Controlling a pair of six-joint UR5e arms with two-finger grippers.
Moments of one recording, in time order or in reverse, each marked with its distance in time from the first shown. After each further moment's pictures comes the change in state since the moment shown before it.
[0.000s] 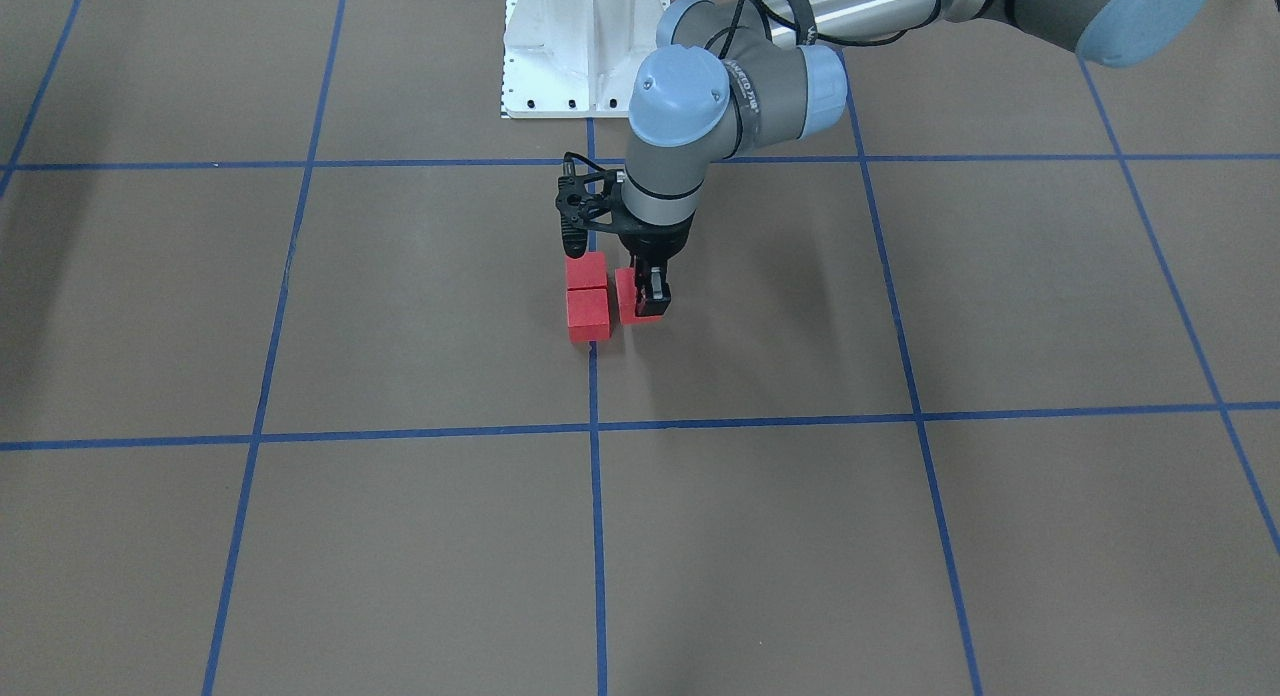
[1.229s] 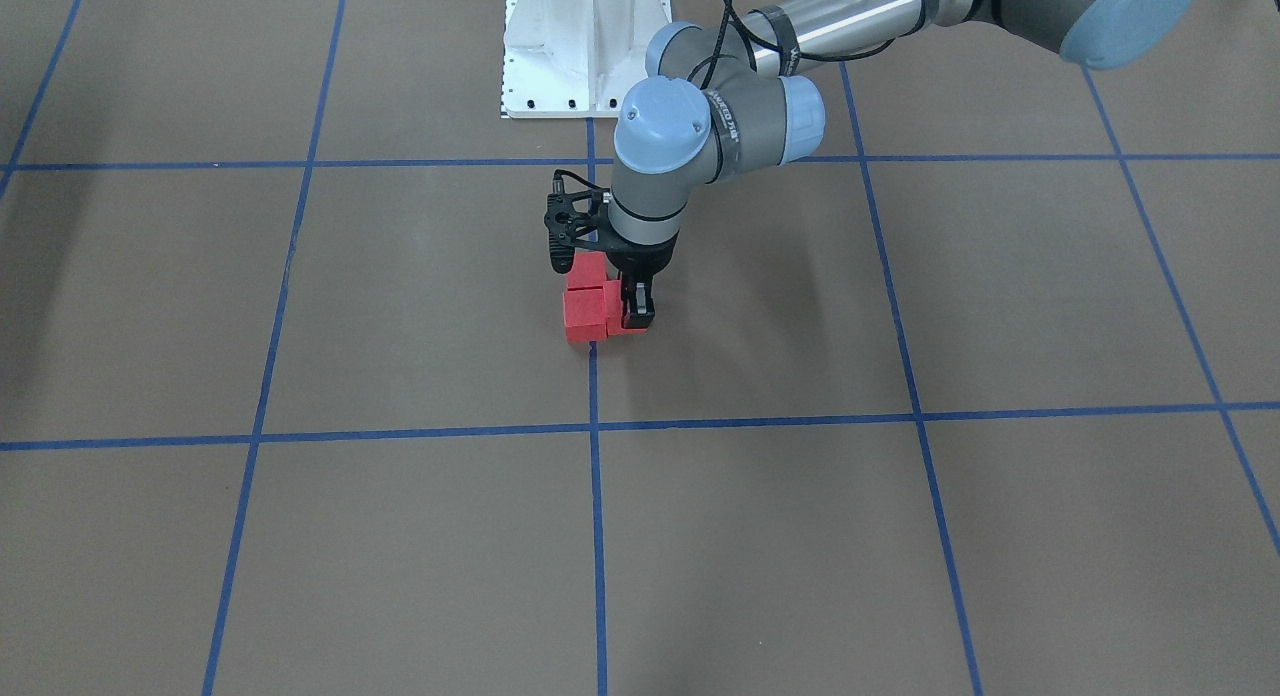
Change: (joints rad) left arm 0.015 -0.013 0.070 -0.067 -0.002 0.008; right arm 0.000 0.000 -0.001 0.000 0.000 0.001
